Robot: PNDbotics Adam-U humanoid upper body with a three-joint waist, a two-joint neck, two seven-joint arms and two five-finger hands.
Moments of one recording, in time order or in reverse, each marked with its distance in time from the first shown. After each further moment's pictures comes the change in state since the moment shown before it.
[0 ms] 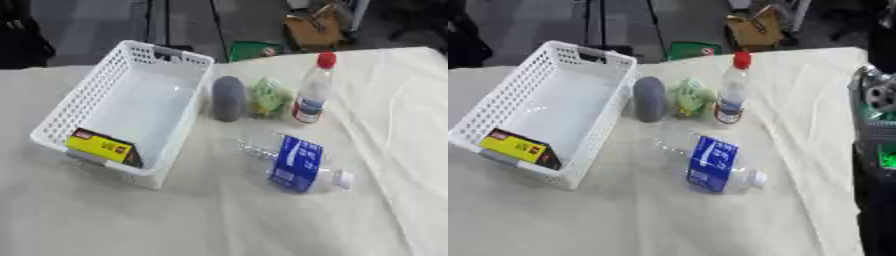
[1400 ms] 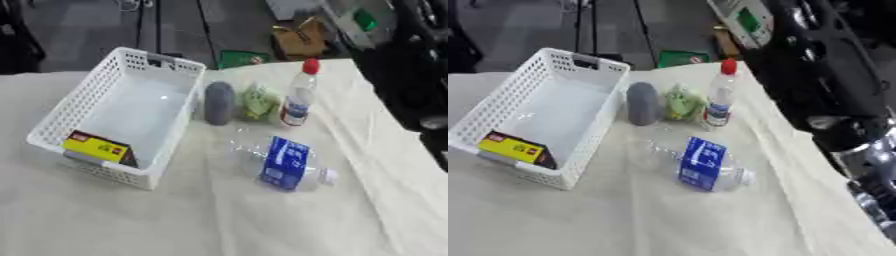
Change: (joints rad) left arm 0.025 0.006 -0.013 0.000 0.010 0.025 -0.007; right arm -0.650 -0.031 0.528 0.745 -0.085 -0.045 0.927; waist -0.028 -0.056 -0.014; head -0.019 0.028
